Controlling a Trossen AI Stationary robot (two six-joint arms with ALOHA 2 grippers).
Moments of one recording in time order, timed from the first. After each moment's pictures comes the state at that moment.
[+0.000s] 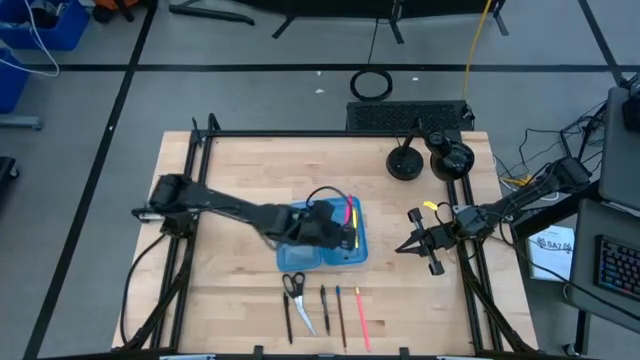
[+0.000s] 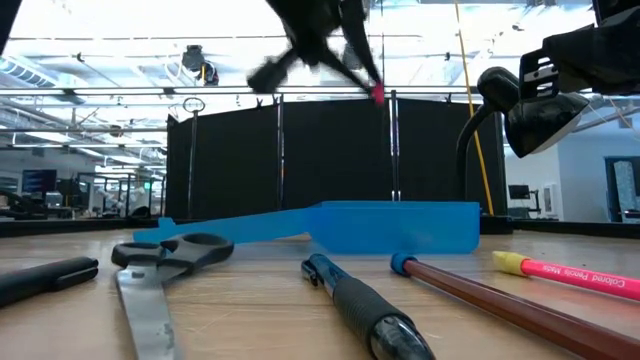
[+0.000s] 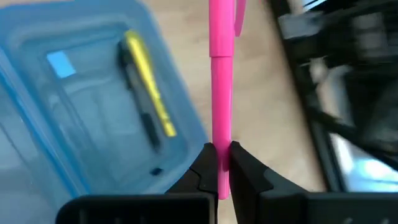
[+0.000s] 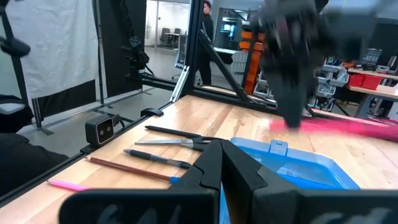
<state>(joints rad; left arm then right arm) -0.20 1.90 1.53 -0.47 -0.33 -1.39 0.42 0.66 0.02 0.66 0.08 -0.12</state>
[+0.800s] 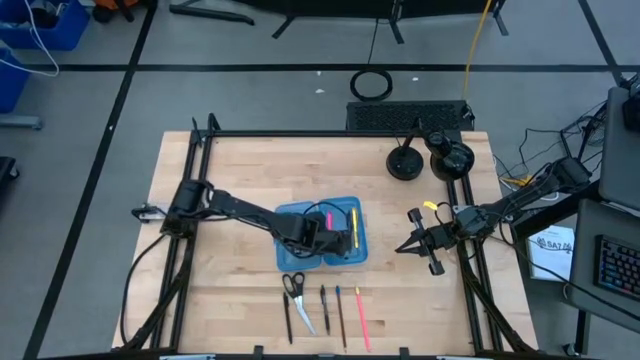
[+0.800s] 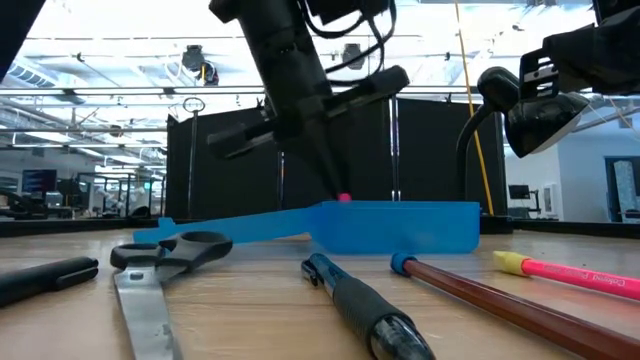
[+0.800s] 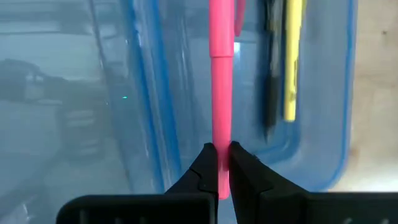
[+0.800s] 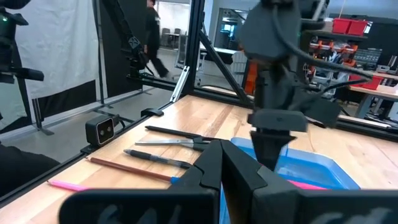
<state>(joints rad) -0.19 2.06 1.53 -0.63 -0.20 -1.74 0.42 0.66 0.02 0.66 0.08 -0.12</state>
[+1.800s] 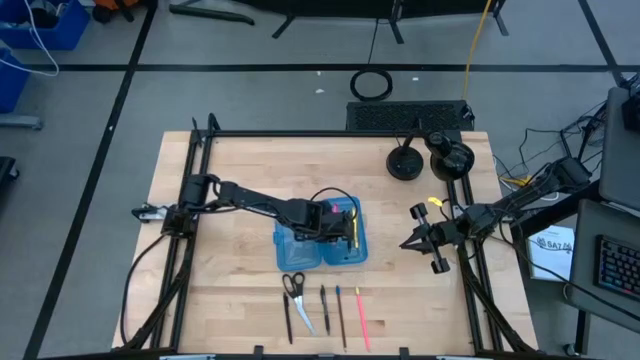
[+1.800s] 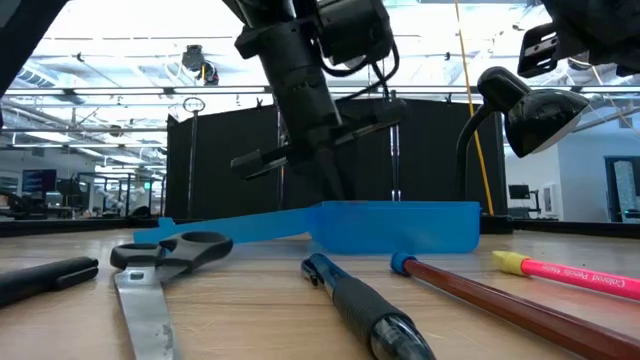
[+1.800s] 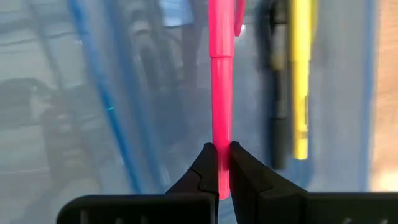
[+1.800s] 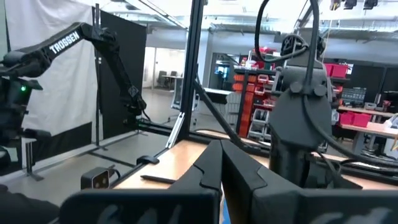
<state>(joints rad) -0.08 2.10 1.53 -0.59 -0.09 -1.55 0.42 0.66 0.02 0.85 0.08 -0.12</state>
